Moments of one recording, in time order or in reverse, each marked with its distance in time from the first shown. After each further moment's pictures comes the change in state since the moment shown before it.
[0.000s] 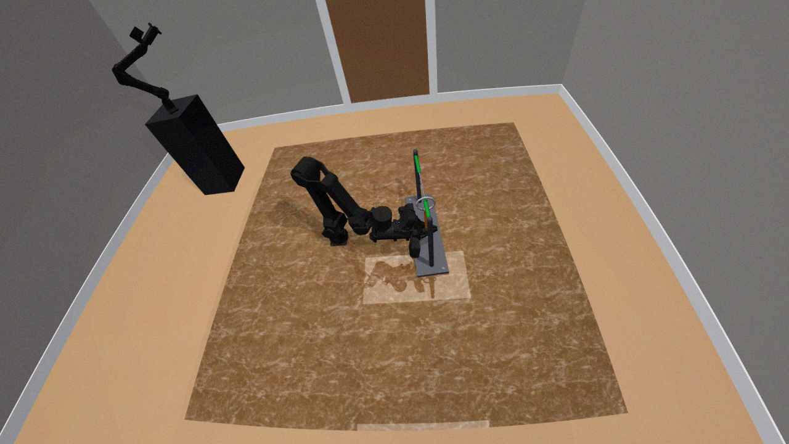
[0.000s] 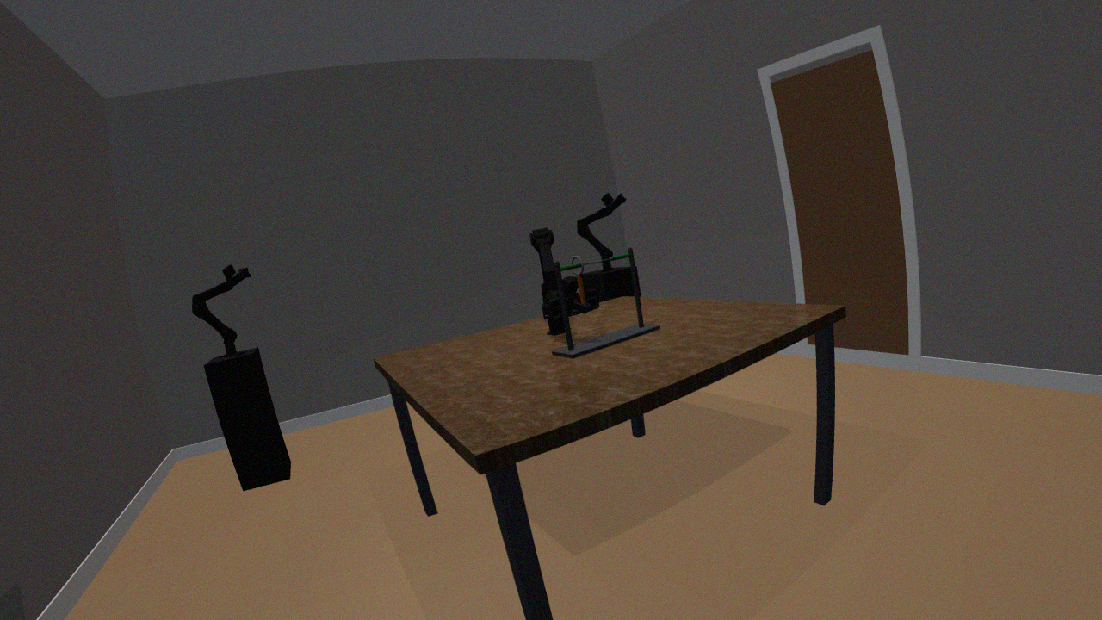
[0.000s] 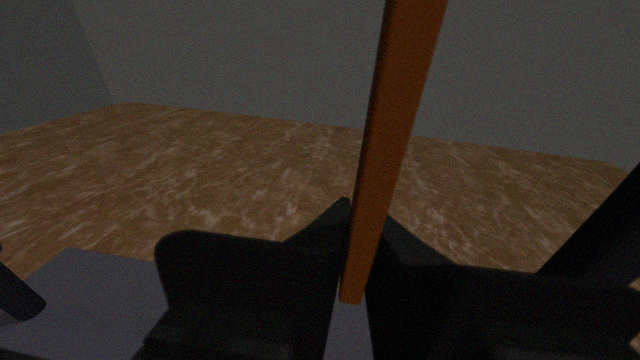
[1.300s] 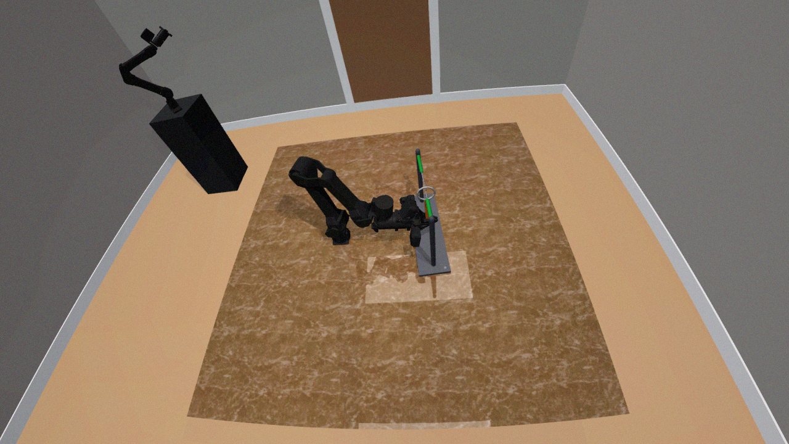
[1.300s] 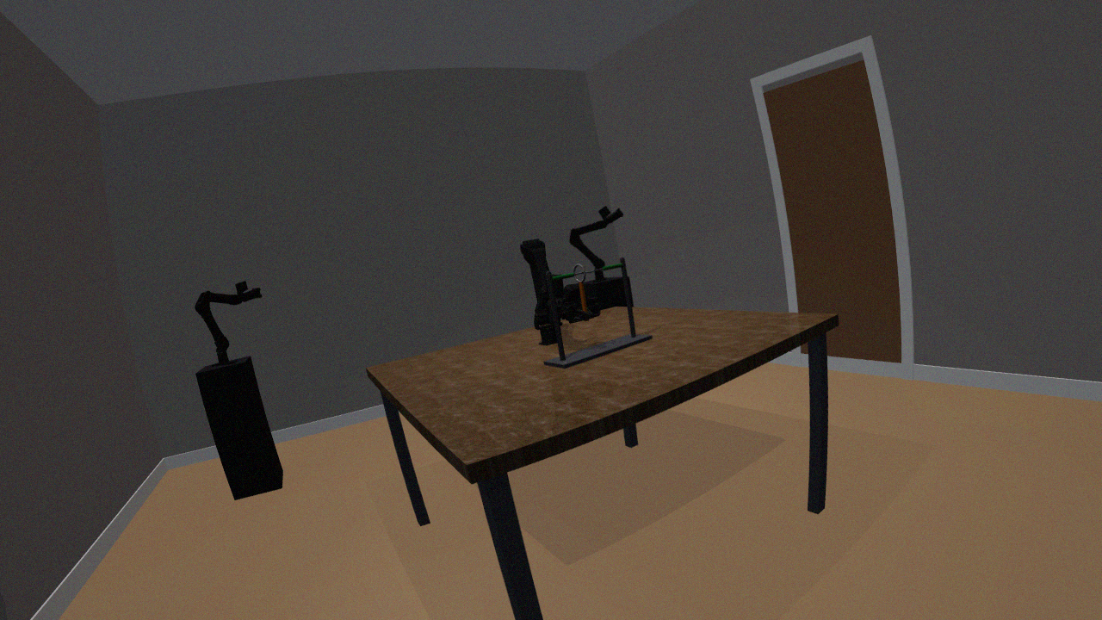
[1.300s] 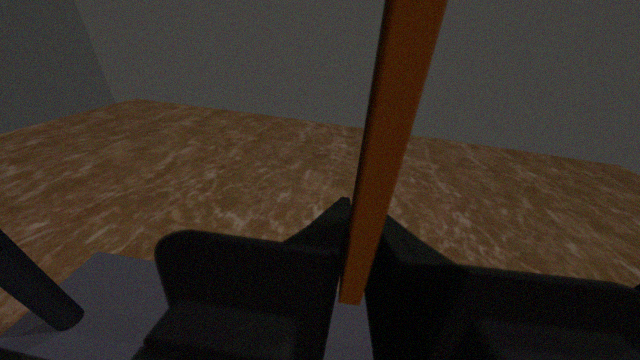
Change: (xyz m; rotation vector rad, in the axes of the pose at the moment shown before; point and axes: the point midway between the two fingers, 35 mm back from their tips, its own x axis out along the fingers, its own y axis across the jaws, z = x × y) arm 0.001 0.038 0.001 -0.008 0.005 -0.005
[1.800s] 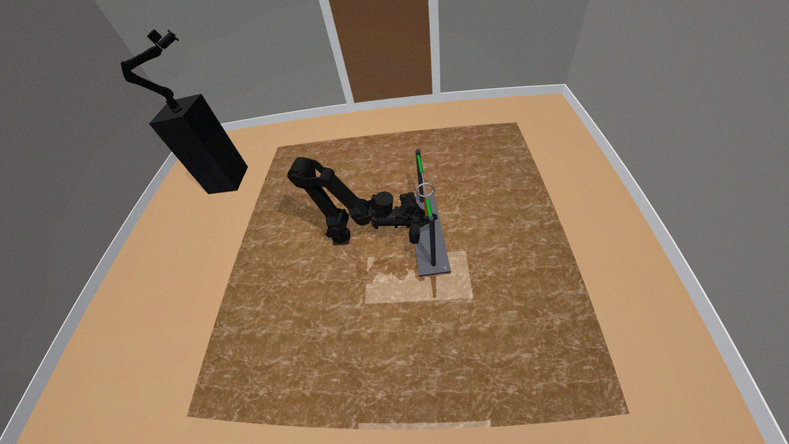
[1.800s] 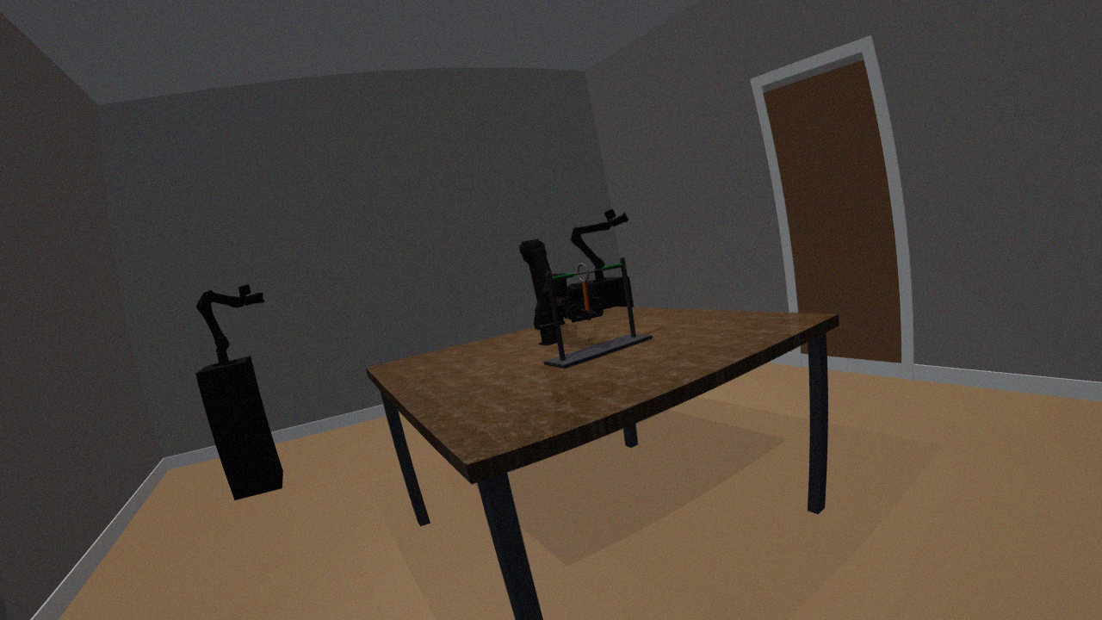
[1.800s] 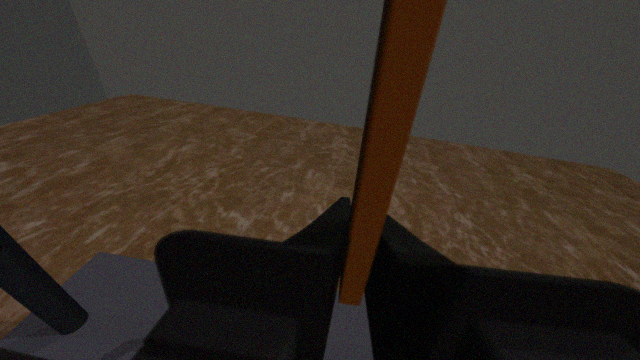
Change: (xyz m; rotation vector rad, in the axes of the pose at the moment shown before) arm 0.000 0.011 0.000 -0.019 0.002 -0.019
